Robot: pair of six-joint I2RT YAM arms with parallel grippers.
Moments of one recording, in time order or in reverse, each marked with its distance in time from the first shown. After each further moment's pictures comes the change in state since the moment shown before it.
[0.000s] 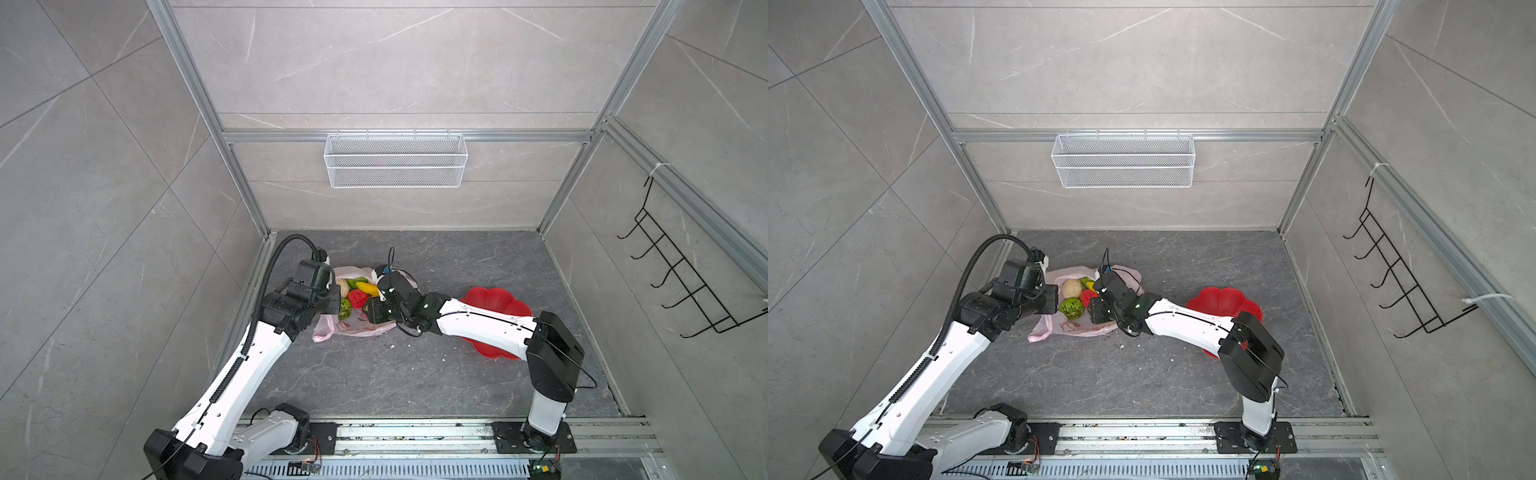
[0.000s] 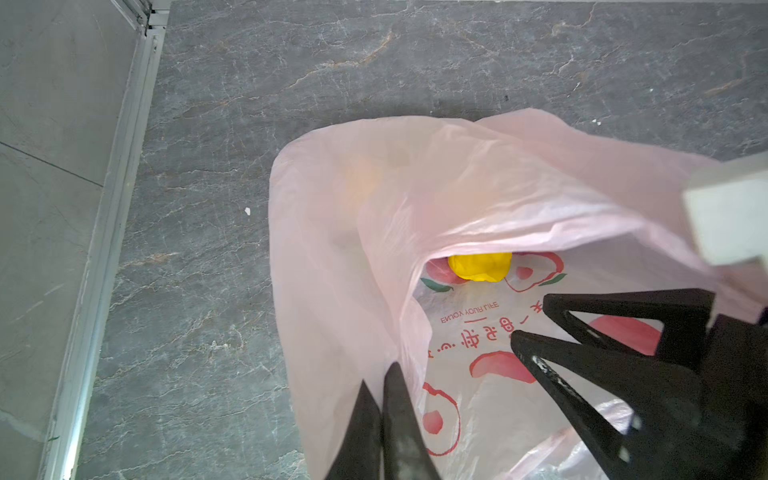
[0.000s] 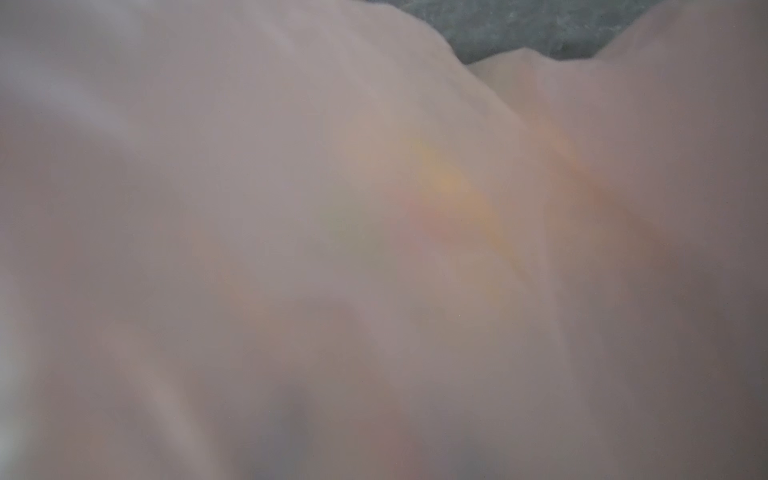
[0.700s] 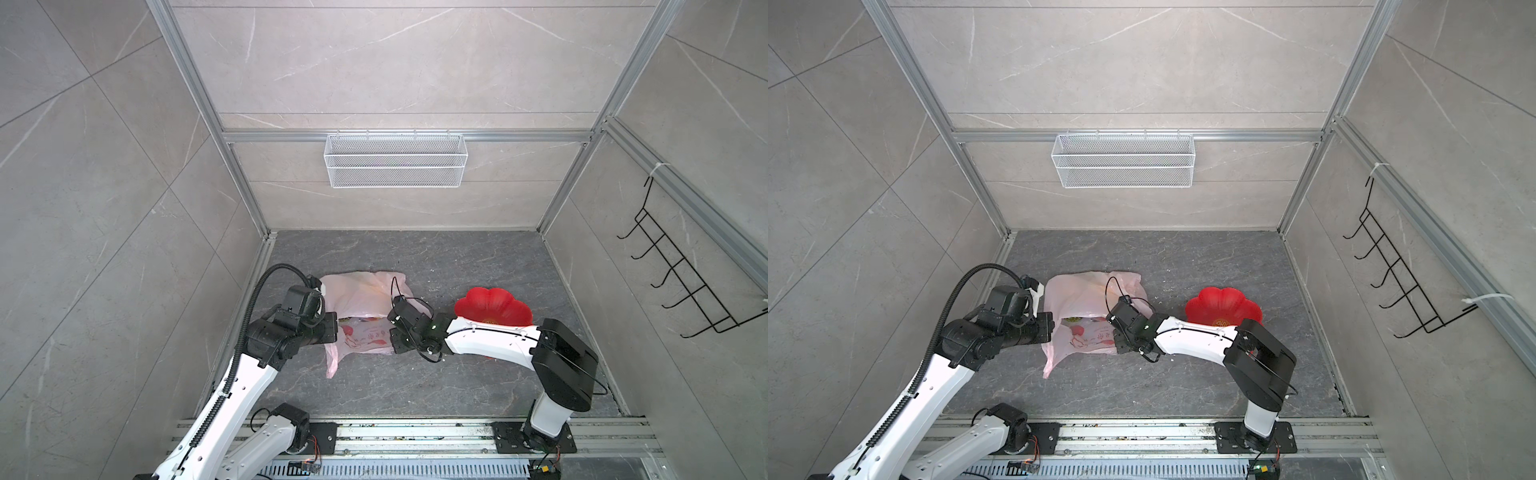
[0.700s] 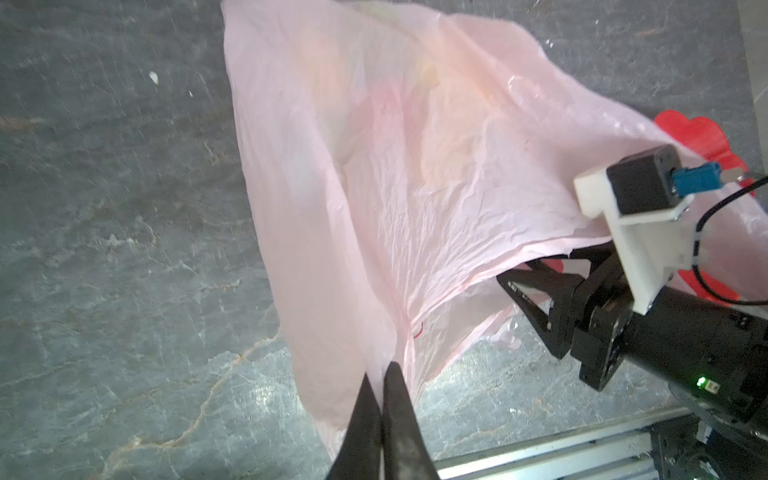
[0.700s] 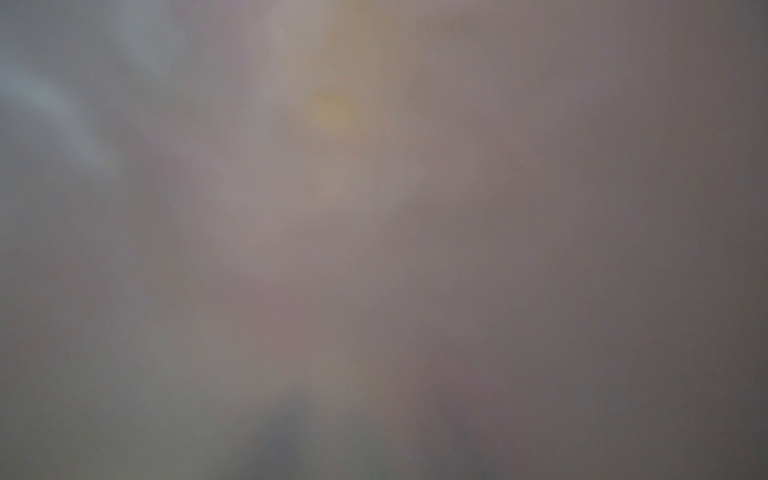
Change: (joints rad) left arm 0.000 -0.201 -0.171 -0.159 0.241 -0.158; right arm 0.037 -0.078 -0.241 -0.140 0.117 0.011
